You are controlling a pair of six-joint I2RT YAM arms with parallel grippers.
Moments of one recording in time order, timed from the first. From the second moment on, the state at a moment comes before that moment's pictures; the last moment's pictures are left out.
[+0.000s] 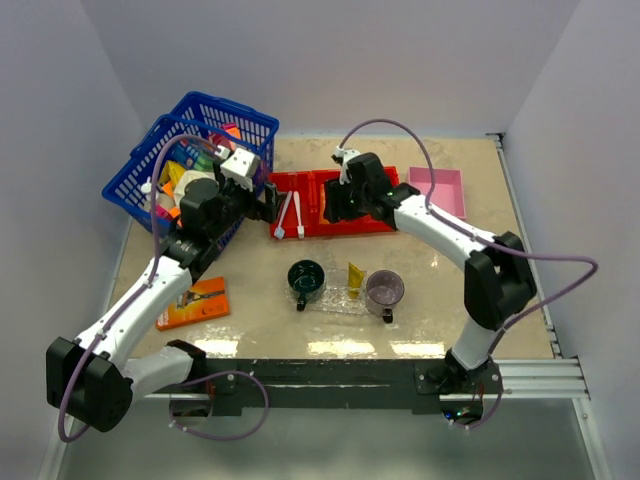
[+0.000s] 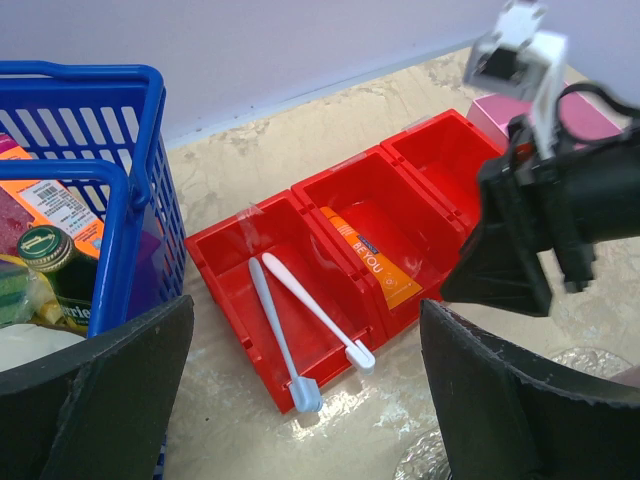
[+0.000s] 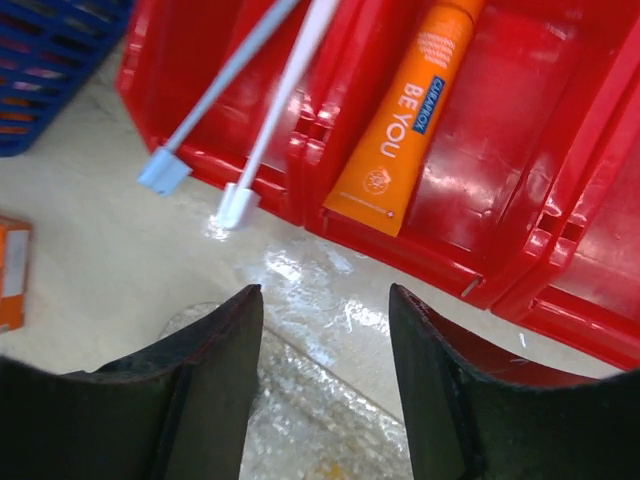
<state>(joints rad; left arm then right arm) -0.39 1.10 0.88 0.08 0.11 -0.02 0.59 1.70 1.35 -0.36 -0.08 0.27</state>
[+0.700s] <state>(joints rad) -0.39 1.10 0.88 0.08 0.13 -0.02 0.56 1.96 1.42 -0.28 0.00 0.33</state>
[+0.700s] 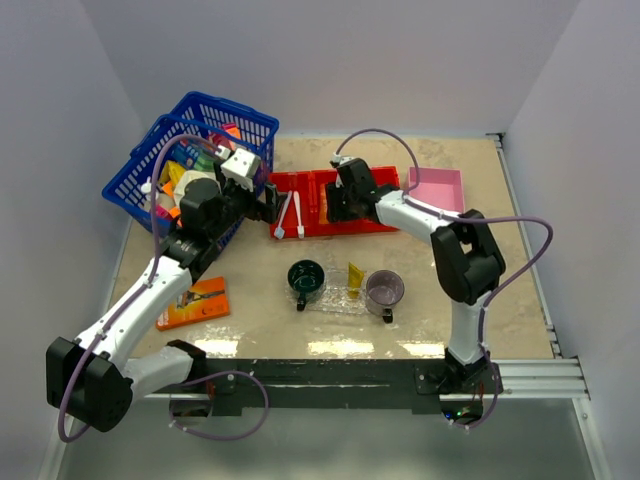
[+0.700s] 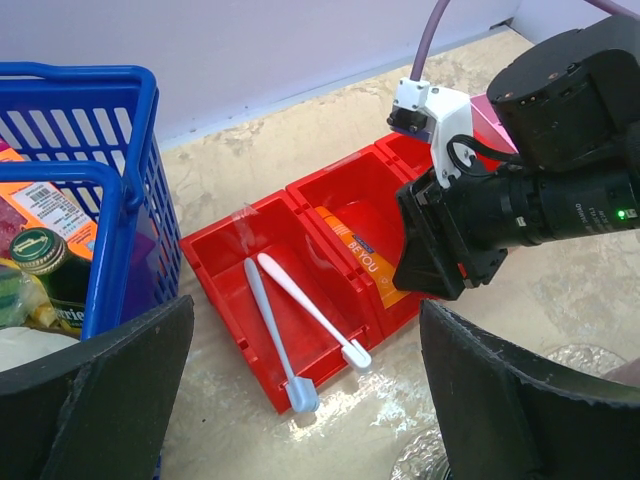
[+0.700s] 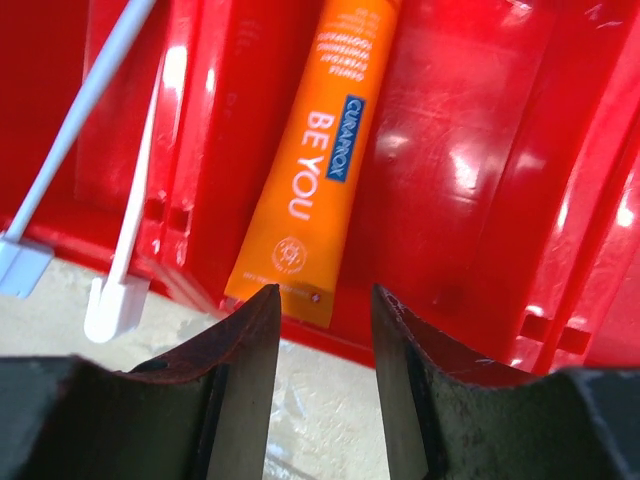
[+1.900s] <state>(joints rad) -0.39 1.10 0.88 0.08 0.15 -0.02 0.55 2.03 1.46 -0.23 -0.07 0.43</state>
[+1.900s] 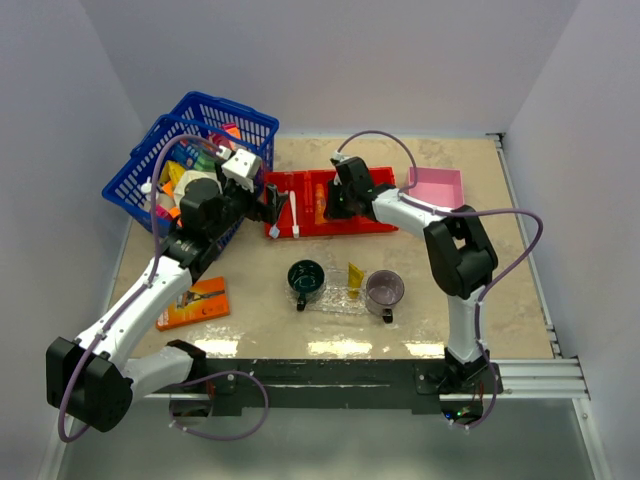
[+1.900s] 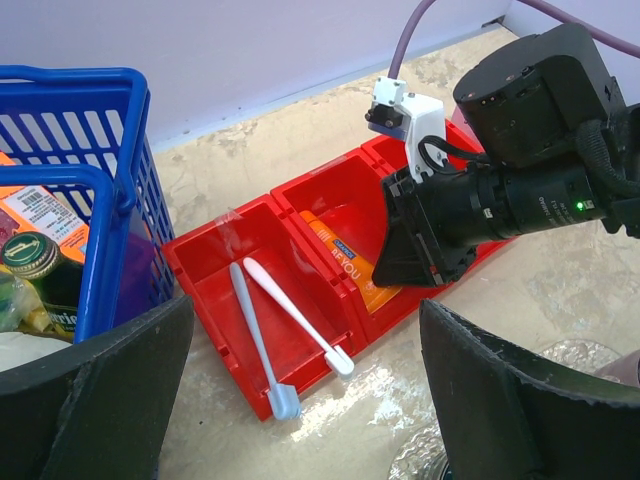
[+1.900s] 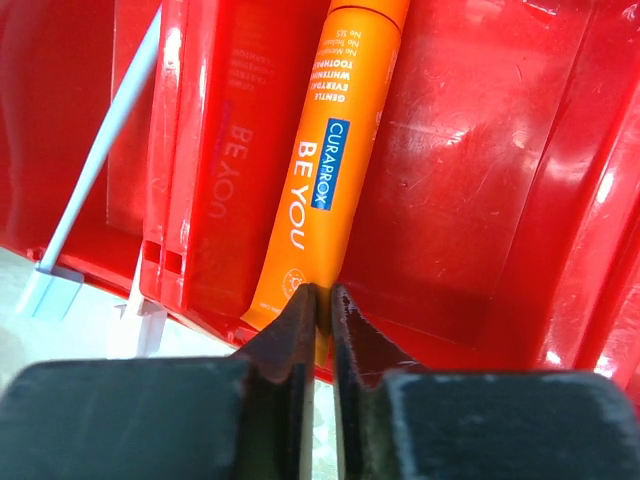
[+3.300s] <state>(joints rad) -0.63 1.13 0.82 0.14 0.12 0.30 0.52 1.71 1.30 -0.13 -0.31 0.64</state>
